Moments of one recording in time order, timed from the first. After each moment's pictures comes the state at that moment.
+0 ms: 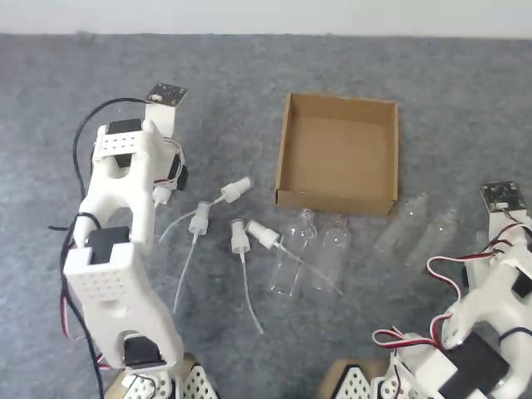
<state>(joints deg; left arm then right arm) -13.6 27.9 0.8 67.6 -16.0 43.8 -13.4 49.1 47.9 49.2</state>
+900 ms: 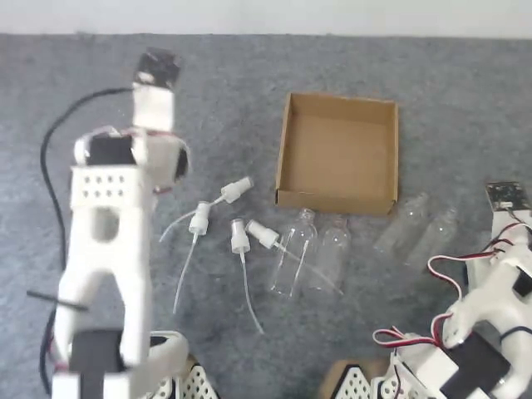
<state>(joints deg) -4.9 -18.2 20.6 75.3 -7.8 43.8 -13.3 48.4 48.3 44.9</state>
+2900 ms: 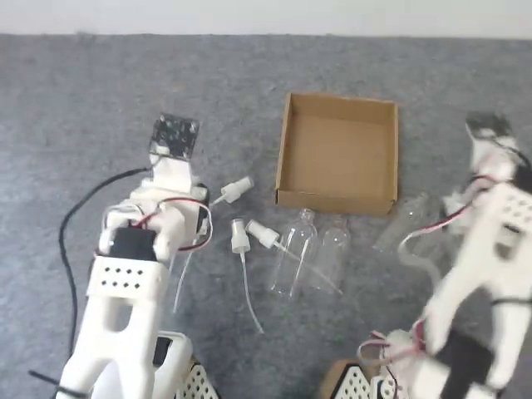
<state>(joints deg) -0.5 -45.4 52.8 55.0 -1.7 19.2 -20.4 18.8 80.1 27.7</state>
